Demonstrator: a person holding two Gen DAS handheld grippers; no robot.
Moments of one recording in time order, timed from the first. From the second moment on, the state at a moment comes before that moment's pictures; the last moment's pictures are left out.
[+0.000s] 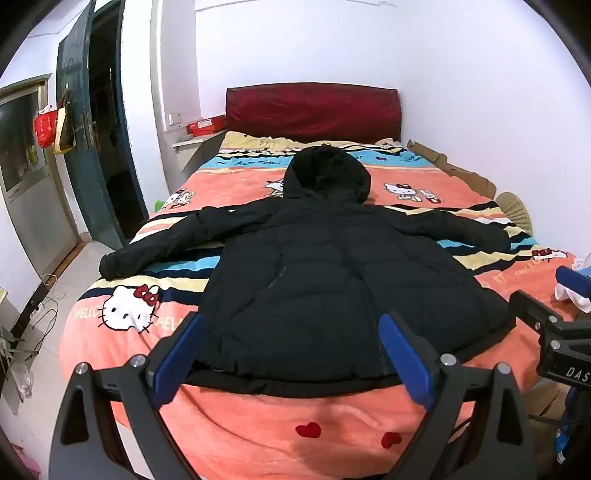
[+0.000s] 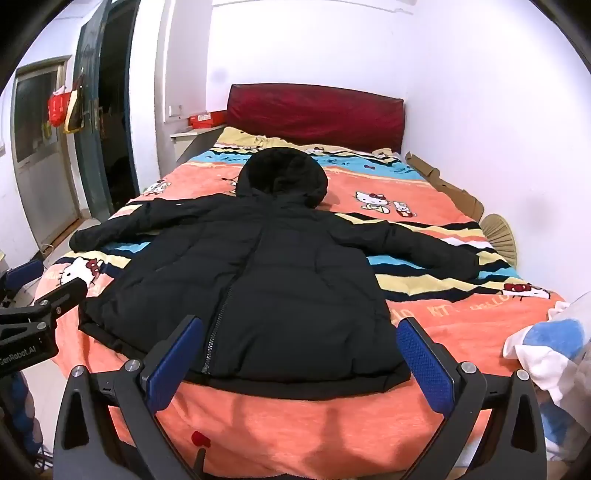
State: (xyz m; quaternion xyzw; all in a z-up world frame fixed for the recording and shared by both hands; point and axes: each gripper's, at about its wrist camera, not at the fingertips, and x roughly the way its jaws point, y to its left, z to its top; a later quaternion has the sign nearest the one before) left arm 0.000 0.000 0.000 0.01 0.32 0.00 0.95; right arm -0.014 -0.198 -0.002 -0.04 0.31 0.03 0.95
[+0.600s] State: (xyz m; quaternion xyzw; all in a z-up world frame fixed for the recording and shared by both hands) left arm 0.003 -0.003 -0.004 0.00 0.32 0.00 0.95; right arm -0.011 -0.208 -0.002 -0.05 0.32 0.02 0.95
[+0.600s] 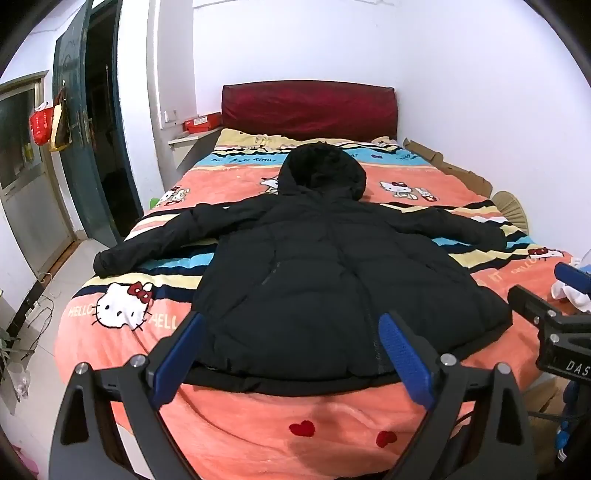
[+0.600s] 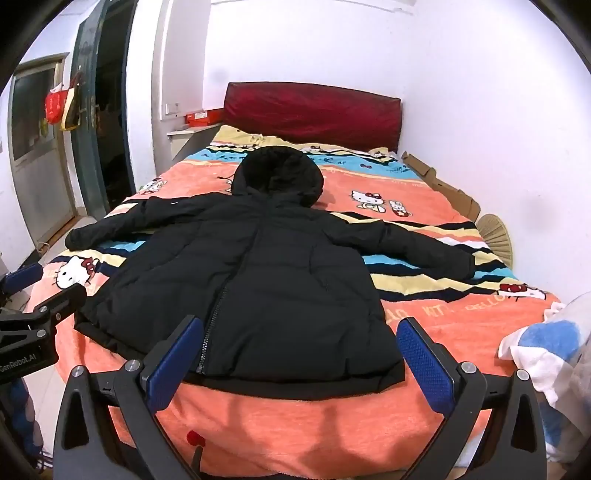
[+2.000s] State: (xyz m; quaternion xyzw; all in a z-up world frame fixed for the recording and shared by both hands) left arm 0.004 -0.004 -0.009 0.00 0.33 -0.02 0.95; right arm -0.008 -0.196 -0.003 -0.08 0.33 0.00 0.94
